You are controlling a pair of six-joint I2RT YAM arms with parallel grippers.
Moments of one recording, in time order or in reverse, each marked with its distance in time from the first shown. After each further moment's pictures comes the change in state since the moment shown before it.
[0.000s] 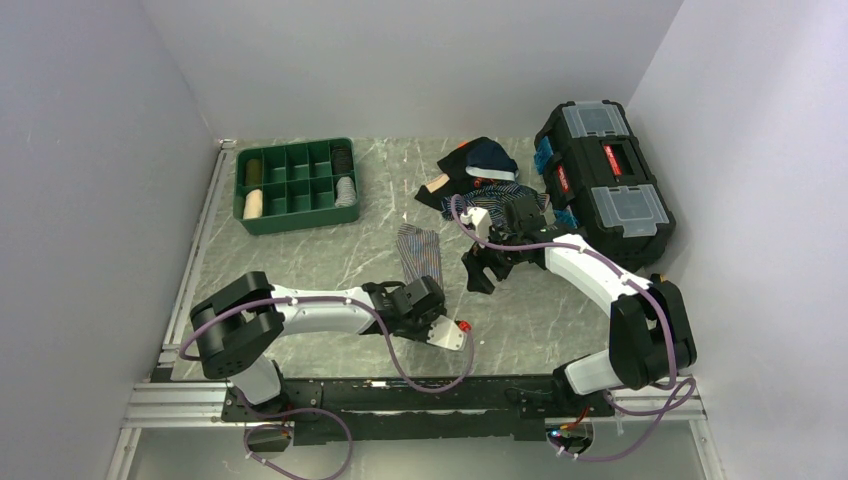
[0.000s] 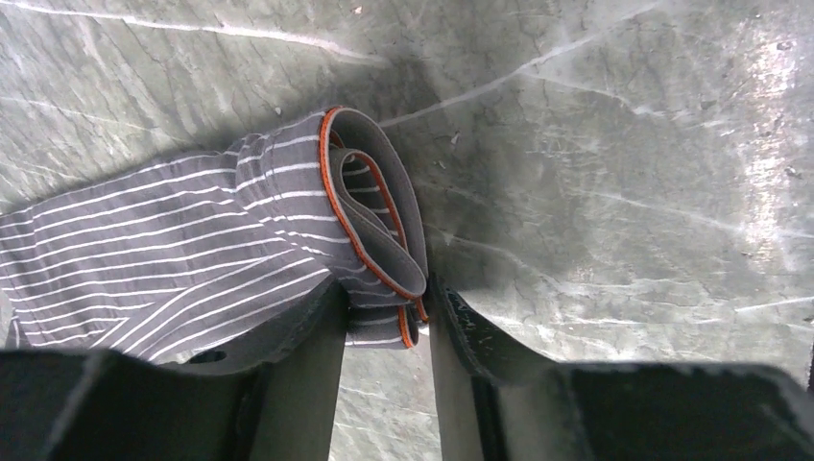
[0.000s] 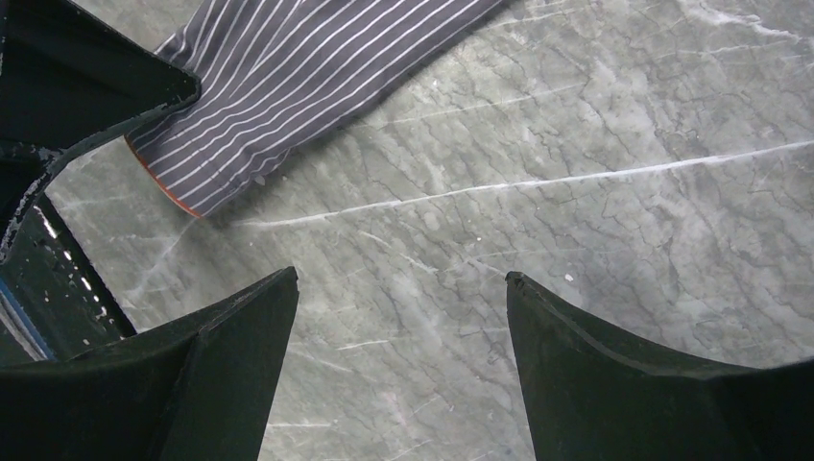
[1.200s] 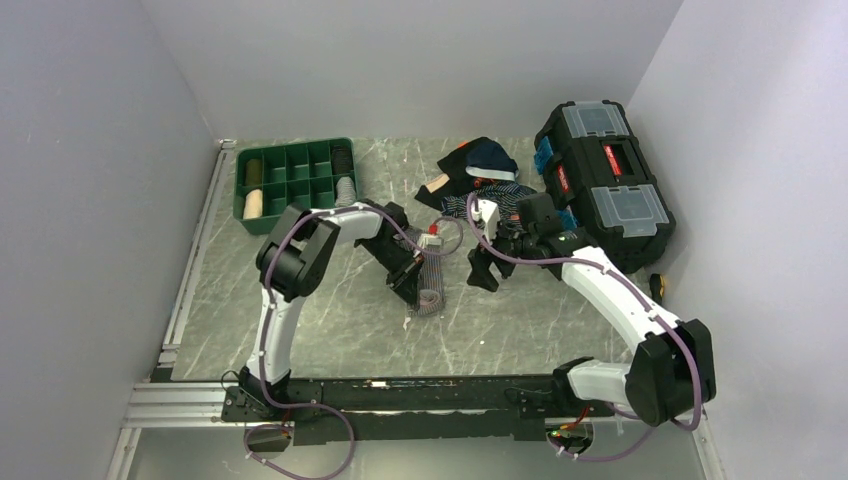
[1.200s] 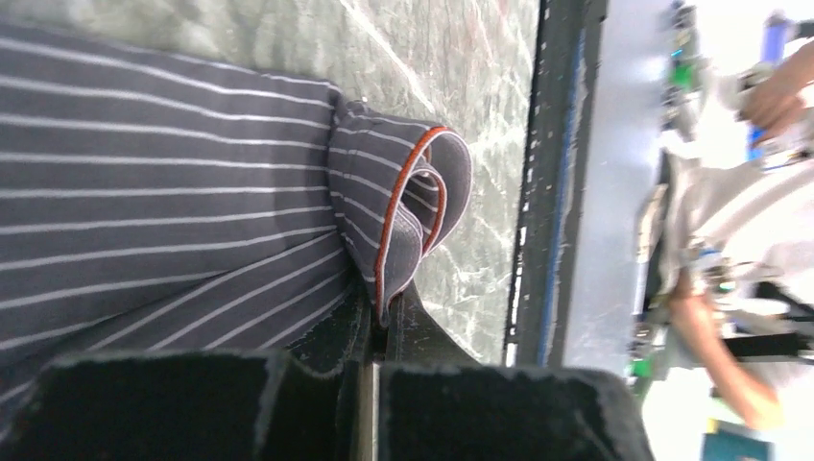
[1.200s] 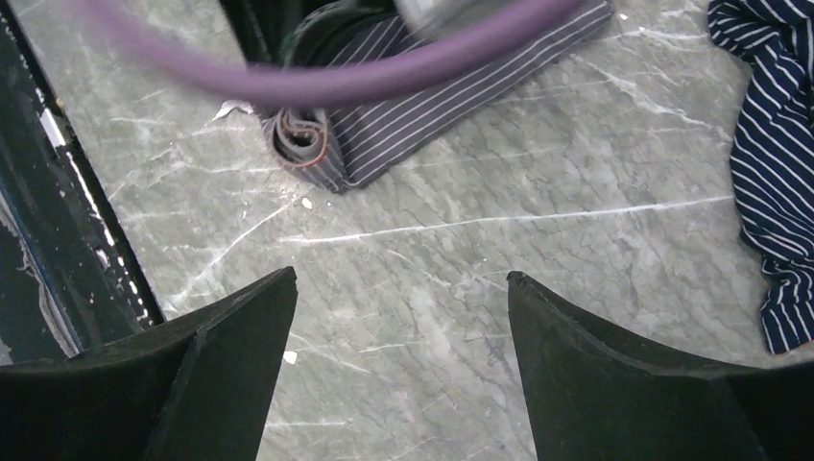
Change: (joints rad) left arm 0.544 0.526 0.545 -0.602 1.018 -0.159; right arm -0.005 -0.180 0.000 -0.013 -0.061 0.003
